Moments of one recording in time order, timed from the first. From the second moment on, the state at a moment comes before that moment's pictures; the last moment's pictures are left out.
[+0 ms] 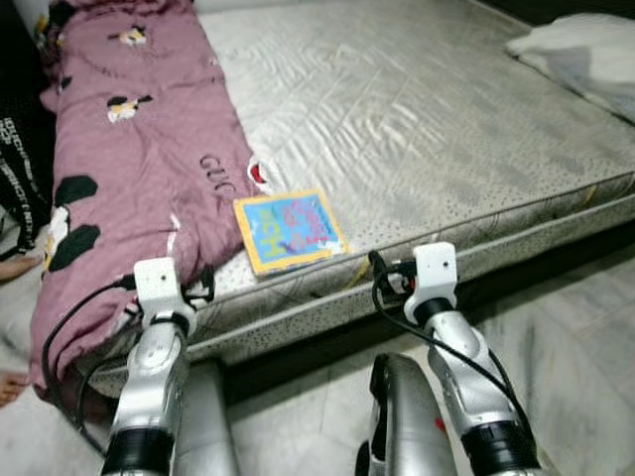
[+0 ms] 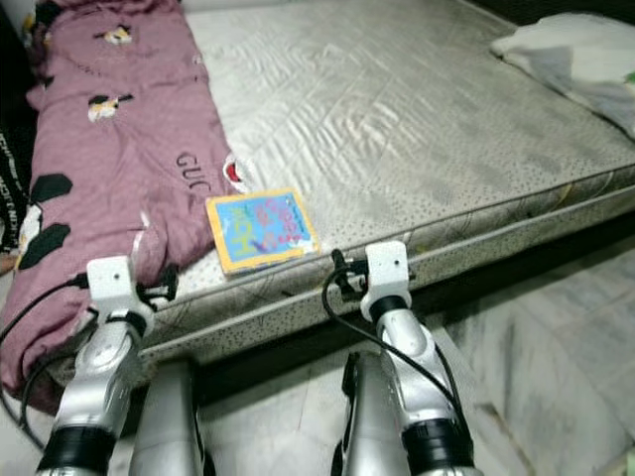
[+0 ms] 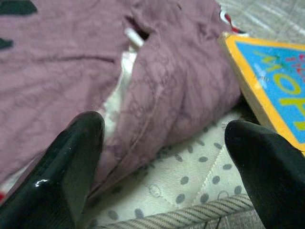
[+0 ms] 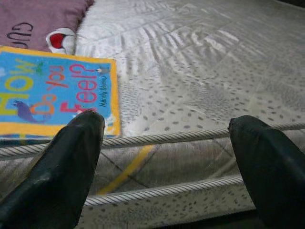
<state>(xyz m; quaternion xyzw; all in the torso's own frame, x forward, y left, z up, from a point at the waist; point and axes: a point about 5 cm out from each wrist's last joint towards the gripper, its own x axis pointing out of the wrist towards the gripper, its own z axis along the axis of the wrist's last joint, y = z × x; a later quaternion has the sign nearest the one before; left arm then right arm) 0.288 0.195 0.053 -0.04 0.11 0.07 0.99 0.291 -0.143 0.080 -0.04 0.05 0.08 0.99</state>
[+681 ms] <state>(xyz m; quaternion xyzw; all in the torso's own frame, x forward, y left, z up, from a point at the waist) 0.322 0.144 0.071 -0.11 0.10 0.01 0.99 0.264 -0.170 0.088 -0.06 0.06 0.06 0.99</state>
